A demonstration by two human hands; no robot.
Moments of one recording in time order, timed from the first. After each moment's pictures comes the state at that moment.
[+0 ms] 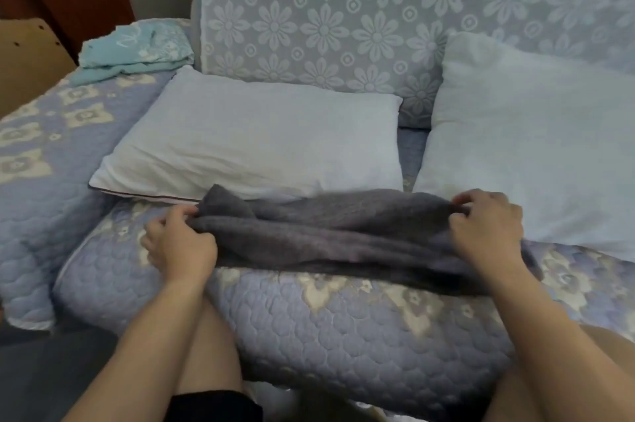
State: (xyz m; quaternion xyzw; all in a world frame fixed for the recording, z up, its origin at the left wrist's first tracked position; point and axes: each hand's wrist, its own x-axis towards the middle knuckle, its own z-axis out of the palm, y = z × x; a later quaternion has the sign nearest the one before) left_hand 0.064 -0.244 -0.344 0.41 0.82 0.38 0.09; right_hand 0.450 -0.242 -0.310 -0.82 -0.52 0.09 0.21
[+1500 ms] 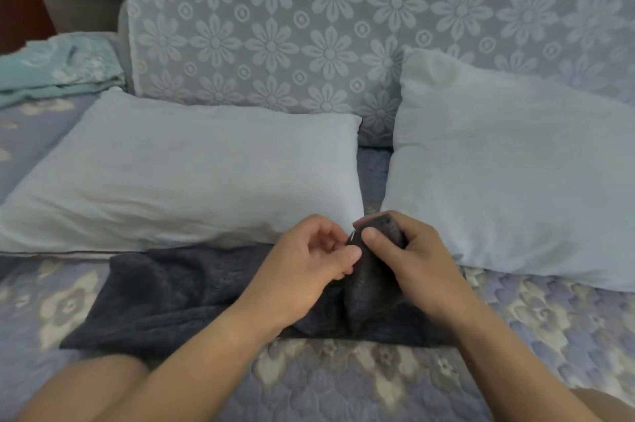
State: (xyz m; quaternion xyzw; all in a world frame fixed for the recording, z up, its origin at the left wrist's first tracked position) left_hand 0.246 -0.214 -0.290 0.59 0.47 0.37 0.54; right_hand 0.426 -0.228 -0.287 -0.54 -0.56 0.43 0.45
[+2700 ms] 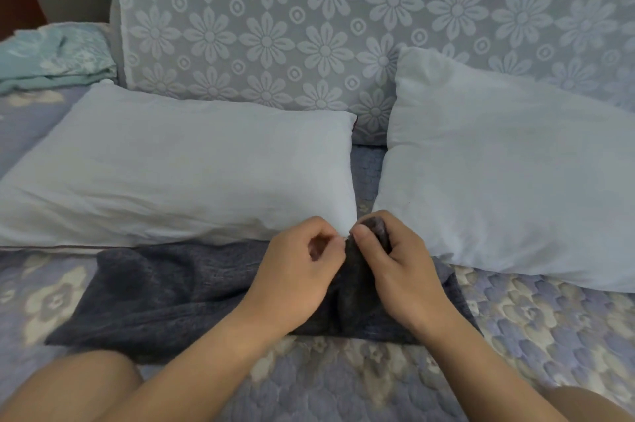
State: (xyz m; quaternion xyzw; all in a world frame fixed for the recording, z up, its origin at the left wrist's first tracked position) left_hand 0.256 -0.218 -0.294 0.68 0.51 0.37 0.38; right_hand 0.412 -0.236 -0.292 -0.58 -0.60 0.33 0.45
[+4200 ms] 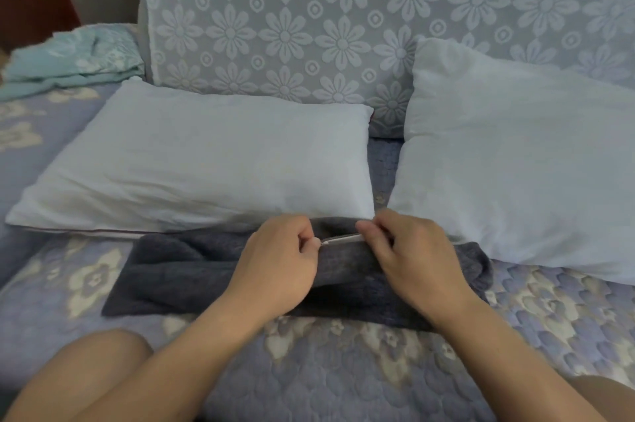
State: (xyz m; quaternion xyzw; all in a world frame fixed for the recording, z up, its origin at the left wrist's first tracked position) left_hand 0.220 -0.222 -0.295 0.72 0.62 0.25 0.20; right_hand 0.415 -0.233 -0.299 -0.60 -0.73 0.07 0.31
